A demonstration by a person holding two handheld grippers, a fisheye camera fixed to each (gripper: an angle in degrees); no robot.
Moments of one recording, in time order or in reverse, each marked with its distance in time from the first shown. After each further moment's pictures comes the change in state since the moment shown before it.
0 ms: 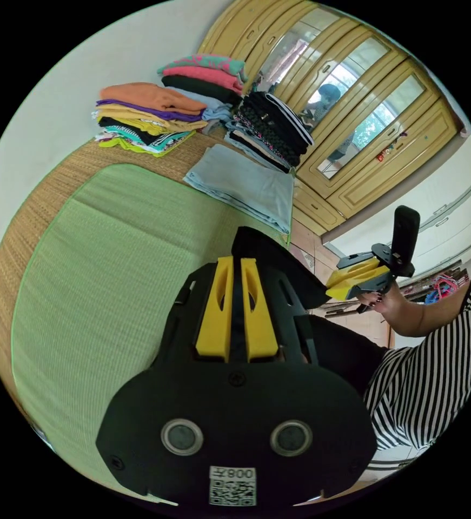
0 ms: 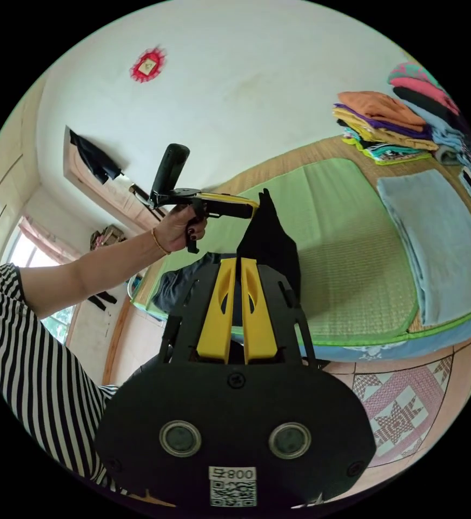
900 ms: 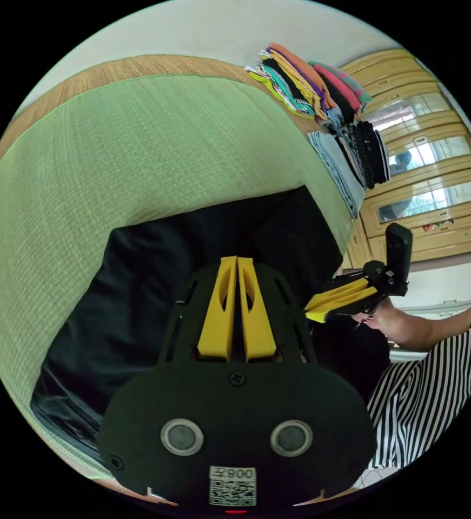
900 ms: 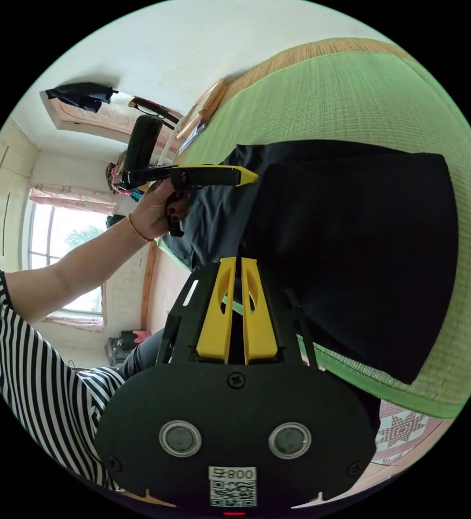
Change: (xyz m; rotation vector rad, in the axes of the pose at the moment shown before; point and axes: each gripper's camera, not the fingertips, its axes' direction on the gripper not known) left arm -0.176 0.328 0.042 0.008 -0.024 -0.540; right arm -0.115 -0.102 0.256 -0.527 -0.221 -0.011
